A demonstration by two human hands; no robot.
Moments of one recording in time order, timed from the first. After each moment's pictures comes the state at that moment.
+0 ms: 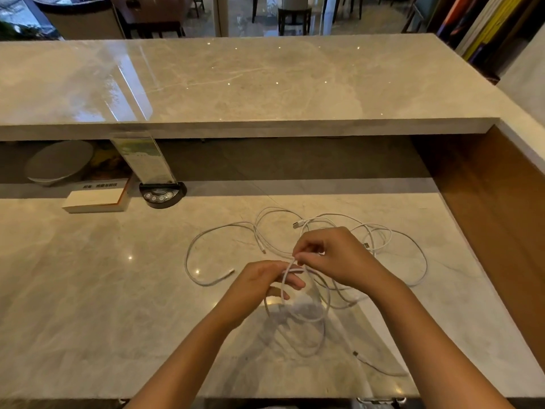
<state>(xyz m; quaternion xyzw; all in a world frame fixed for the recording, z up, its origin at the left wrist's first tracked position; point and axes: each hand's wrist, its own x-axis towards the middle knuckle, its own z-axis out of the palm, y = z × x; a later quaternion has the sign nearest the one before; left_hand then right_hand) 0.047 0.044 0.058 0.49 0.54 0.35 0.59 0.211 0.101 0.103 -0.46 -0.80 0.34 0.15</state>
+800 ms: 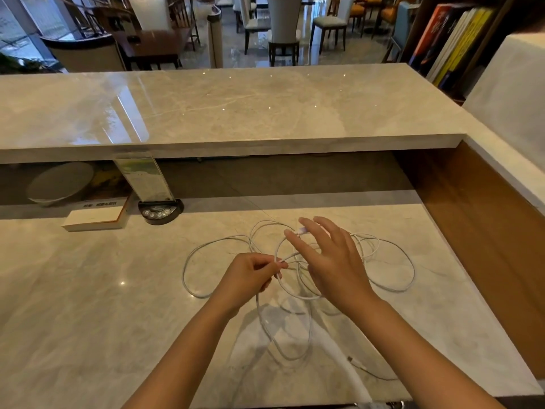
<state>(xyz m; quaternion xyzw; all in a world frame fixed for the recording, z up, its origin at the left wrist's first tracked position) 0.048 0.053 0.085 0.49 0.61 0.35 0.52 0.223 0.085 0.062 -0.44 -0.85 -0.13 0.25</state>
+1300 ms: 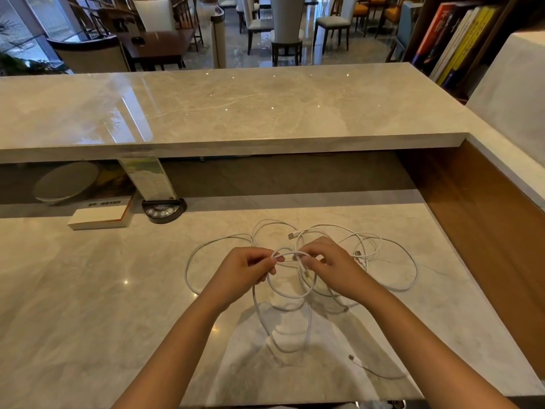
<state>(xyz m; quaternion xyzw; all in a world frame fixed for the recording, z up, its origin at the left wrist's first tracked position) 0.034 0.055 0.088 0.54 0.58 0.35 0.50 0.227 0.090 0.080 -0.49 -0.74 0.40 0.21</state>
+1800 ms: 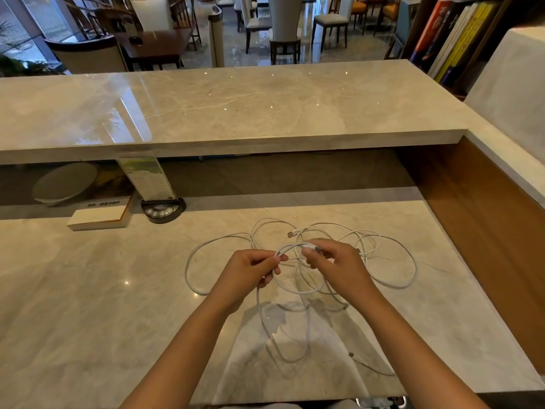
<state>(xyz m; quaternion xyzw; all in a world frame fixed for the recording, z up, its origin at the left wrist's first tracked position) 0.045 0.051 0.086 0.46 0.59 0.37 0.55 0.226 0.076 0.076 -0.51 -0.67 0.39 0.36</state>
